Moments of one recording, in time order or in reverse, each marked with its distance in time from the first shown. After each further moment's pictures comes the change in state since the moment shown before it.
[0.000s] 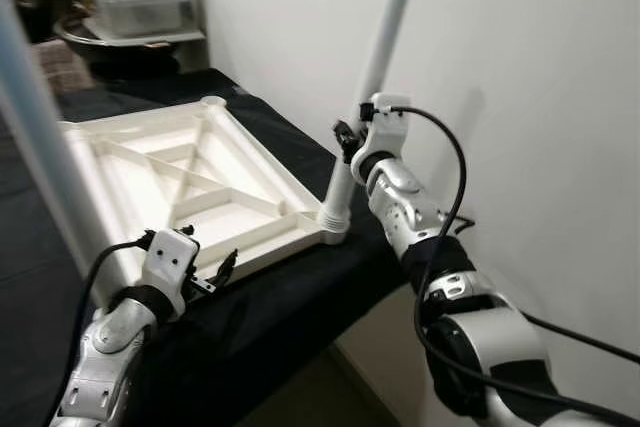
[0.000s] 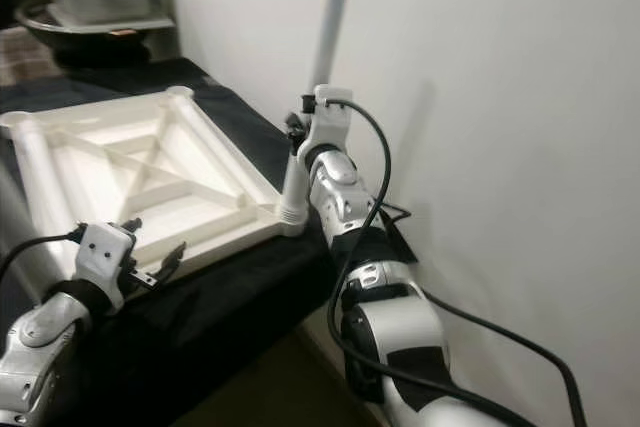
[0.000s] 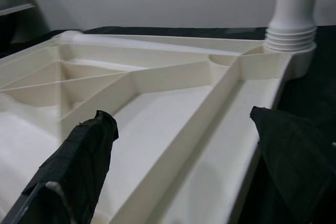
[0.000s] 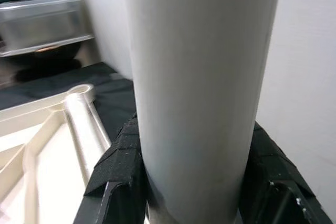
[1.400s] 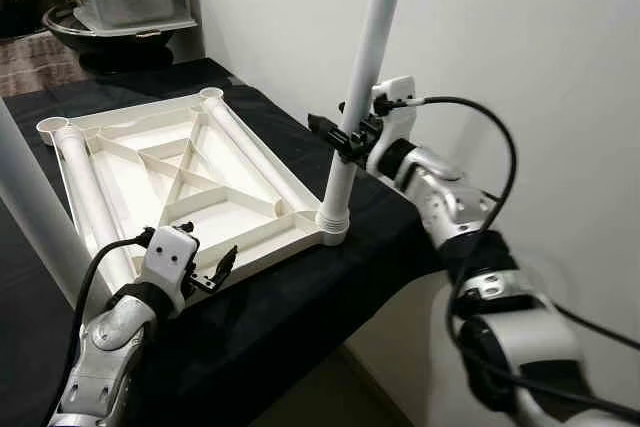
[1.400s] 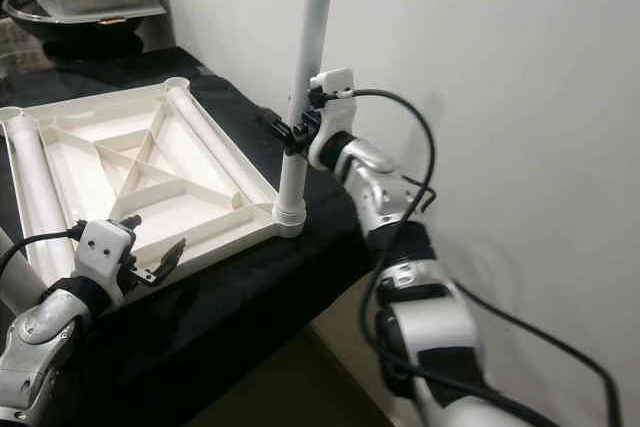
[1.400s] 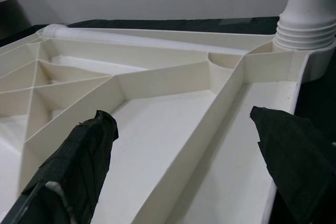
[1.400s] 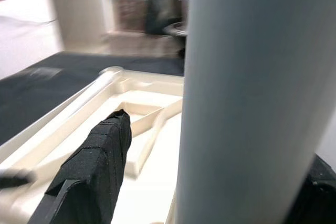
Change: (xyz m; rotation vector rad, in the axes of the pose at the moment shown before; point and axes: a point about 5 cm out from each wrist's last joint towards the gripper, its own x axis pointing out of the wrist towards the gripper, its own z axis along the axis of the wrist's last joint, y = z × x) left arm 0.002 0.002 0.003 0.002 -0.014 0.008; right arm -0.013 -0.009 0.048 -0.206 -0.055 0.938
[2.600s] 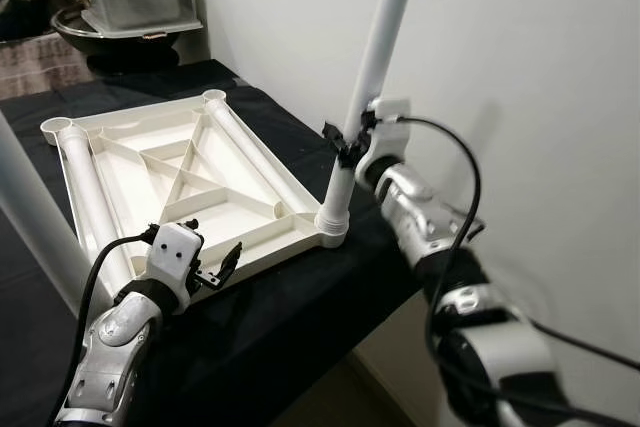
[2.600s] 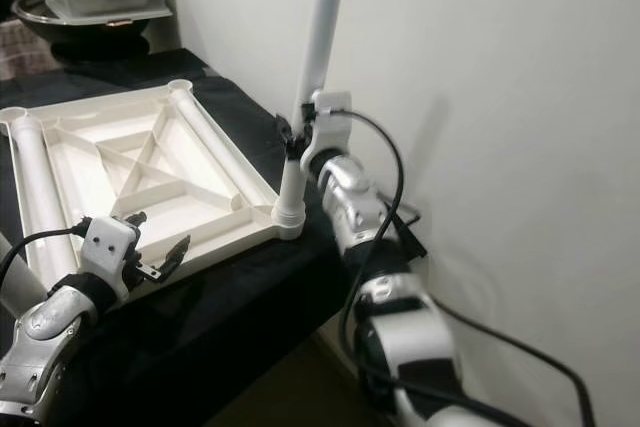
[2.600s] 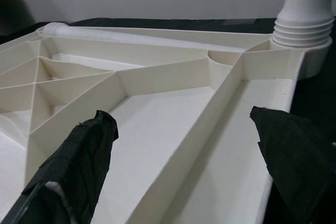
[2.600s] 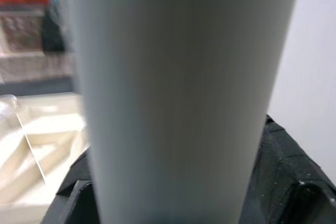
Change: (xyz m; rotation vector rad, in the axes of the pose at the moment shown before) left arm 0.004 -0.002 0.001 -0.012 -0.007 -0.003; right arm 0.010 -0.009 0.005 0.030 -0.091 -0.514
